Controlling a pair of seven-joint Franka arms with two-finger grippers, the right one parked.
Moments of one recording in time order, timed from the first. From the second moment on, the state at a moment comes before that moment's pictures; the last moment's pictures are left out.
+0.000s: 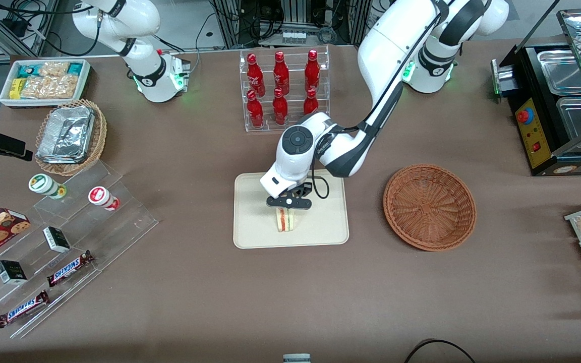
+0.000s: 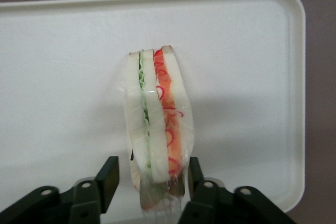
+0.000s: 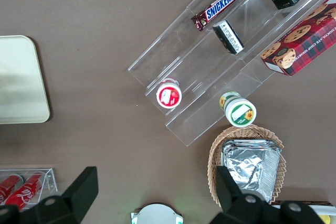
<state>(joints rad) -0.69 0.72 -0.14 -1.47 0.03 2.29 -0.76</state>
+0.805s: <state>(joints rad) -0.43 0.27 -0.10 -1.45 0.03 1.73 -0.70</state>
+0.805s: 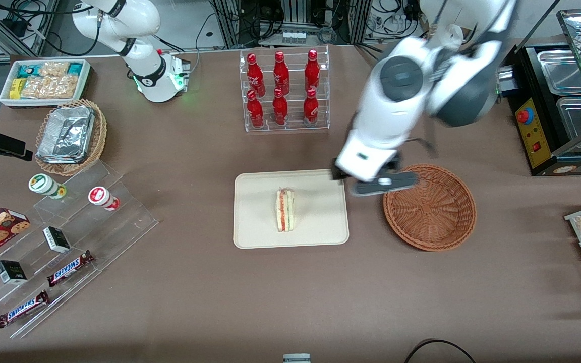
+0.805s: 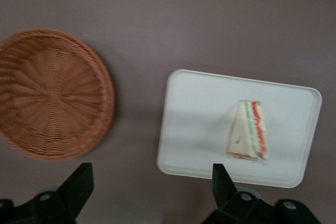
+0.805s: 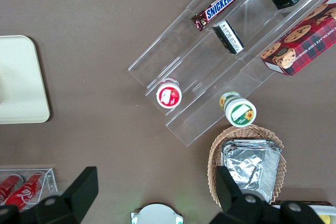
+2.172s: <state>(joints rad) -0.01 -0.02 -0.06 -1.58 0.00 1.51 -0.03</state>
